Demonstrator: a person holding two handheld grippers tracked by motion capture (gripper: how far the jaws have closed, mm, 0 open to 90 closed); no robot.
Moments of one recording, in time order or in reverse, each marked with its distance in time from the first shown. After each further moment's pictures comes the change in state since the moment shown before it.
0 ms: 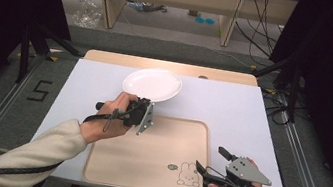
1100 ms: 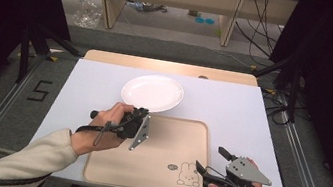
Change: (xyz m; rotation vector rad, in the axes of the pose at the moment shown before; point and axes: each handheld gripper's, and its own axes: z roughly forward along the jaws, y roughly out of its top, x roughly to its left) left arm -0.018 0.006 -0.034 -0.043 -0.011 0.025; right arm 0.000 0.000 0.000 0.000 0.000 0.001
